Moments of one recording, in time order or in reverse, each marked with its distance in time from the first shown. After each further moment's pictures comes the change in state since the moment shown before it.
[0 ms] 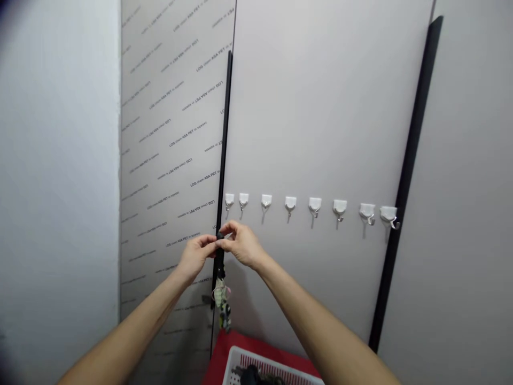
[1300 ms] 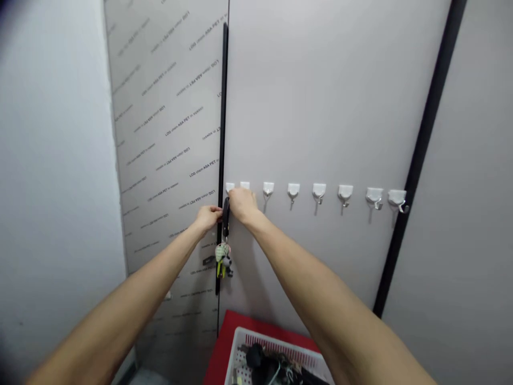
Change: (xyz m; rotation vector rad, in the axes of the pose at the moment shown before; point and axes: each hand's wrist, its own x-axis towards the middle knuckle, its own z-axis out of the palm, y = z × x) left_hand 0.079 -0.005 0.002 0.265 0.278 -0.021; right_hand 0.066 -0.011 -0.013 -1.192 0.189 0.000
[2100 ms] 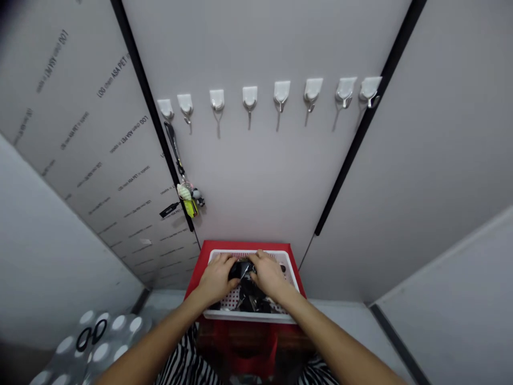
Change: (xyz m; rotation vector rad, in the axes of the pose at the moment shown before) left_hand -0.225 -0.143 0.045 0.856 -0.872 0.312; right_hand -0.292 0.065 0.131 0.261 -0.594 0.178
